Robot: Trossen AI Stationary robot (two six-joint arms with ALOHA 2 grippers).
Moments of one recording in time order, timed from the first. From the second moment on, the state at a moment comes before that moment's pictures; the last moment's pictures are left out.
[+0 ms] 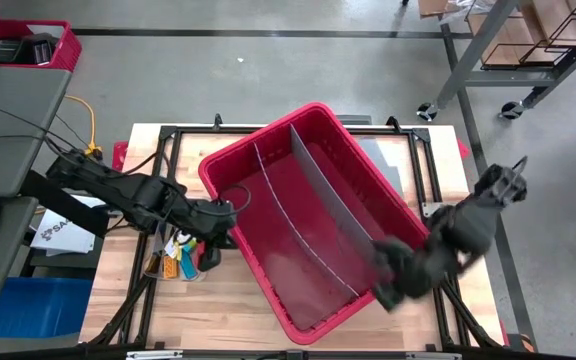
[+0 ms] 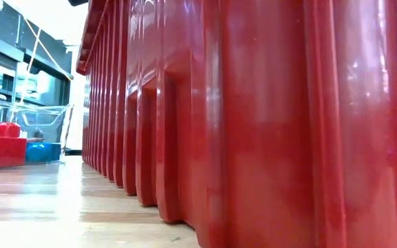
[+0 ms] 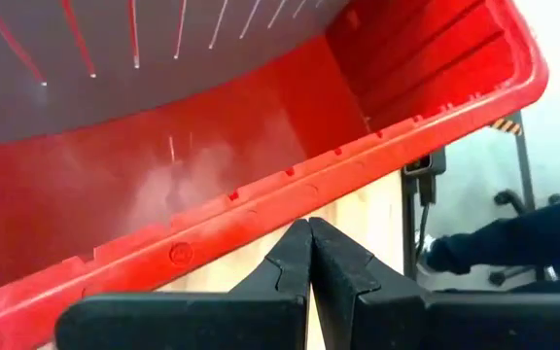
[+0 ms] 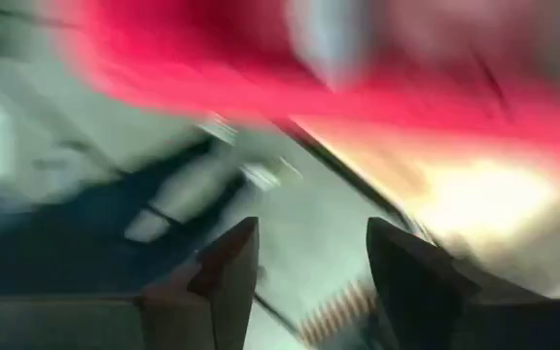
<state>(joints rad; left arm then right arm) -0.35 1.23 1.24 -0.86 -0.02 -0.53 0.75 1.57 1.83 -1.40 -0.12 1.76</state>
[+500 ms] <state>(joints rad) -0.25 1.25 1.24 -0.87 0.27 -0.12 0.77 1.63 1.87 -1.21 0.50 1.70</state>
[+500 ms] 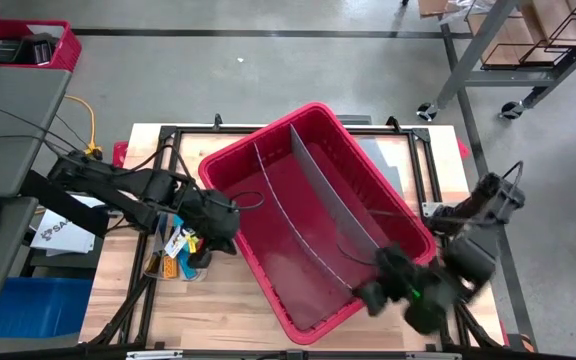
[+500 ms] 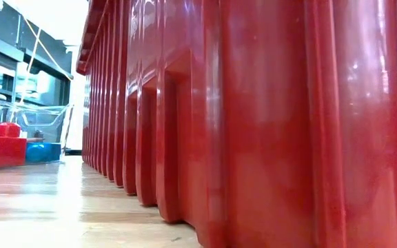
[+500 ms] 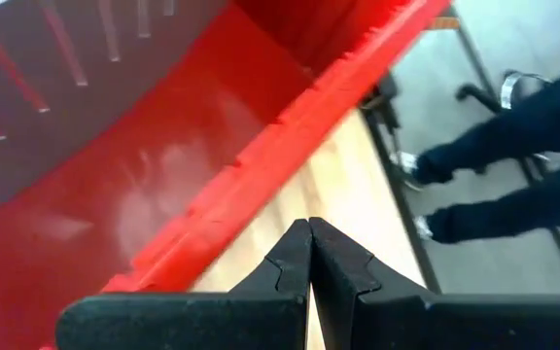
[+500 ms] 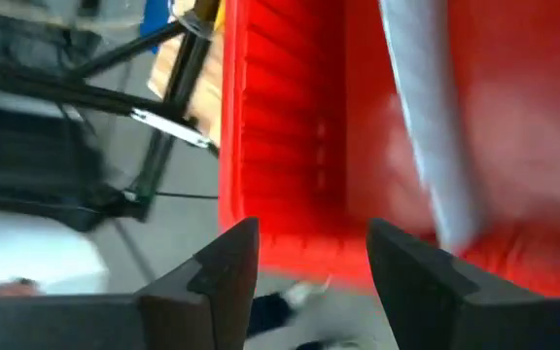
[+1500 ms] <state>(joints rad) -0.25 1.19 1.24 -0.86 0.25 -0.43 0.20 1.71 2.04 -1.57 -0.20 0.54</state>
